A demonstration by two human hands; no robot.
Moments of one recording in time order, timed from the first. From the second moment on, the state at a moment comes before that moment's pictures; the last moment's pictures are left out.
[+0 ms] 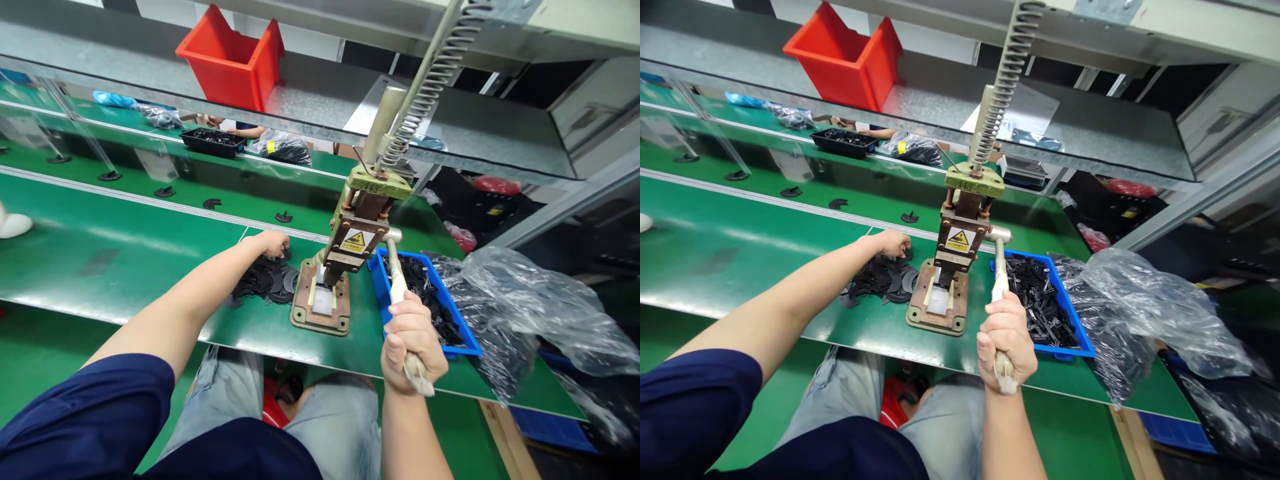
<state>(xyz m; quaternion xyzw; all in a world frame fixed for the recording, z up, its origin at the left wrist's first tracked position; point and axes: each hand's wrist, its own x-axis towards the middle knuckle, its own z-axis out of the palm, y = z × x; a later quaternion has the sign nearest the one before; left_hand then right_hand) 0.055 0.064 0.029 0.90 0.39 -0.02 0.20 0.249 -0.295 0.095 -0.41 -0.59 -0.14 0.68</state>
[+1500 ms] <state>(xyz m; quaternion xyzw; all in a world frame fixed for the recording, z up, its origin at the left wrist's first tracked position) 0.111 -0.068 0.025 0.64 0.42 0.07 0.64 0.244 -0.297 0.093 -0.42 -0.58 -0.13 0.69</state>
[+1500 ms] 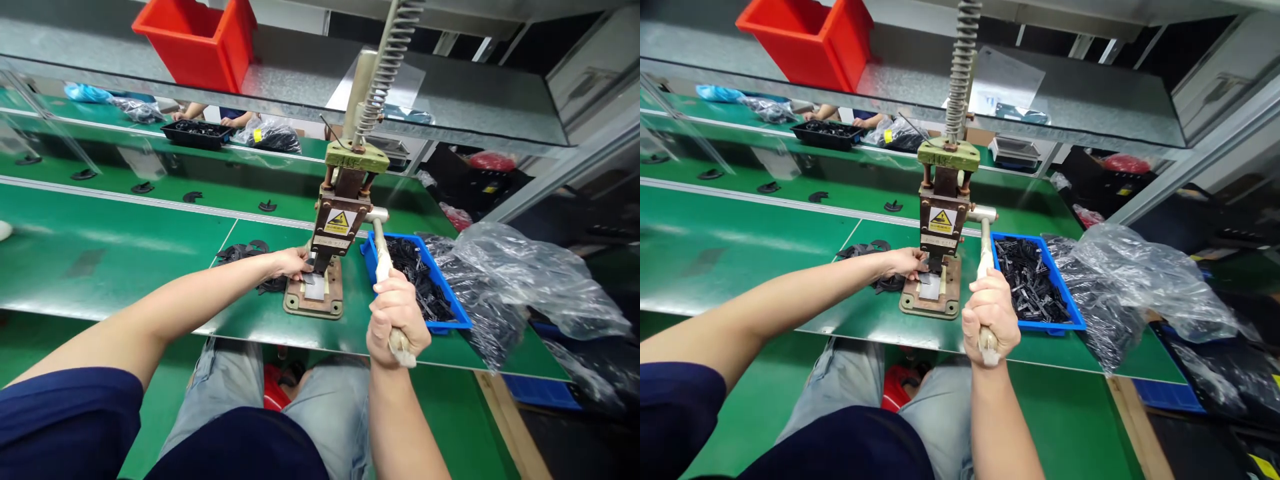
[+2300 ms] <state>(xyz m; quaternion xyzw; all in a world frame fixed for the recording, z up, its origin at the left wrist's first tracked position) 0.115 -0.067 0.040 0.59 0.44 -0.05 0.68 0.249 -0.298 0.094 -0.39 -0.61 -0.14 0.67</state>
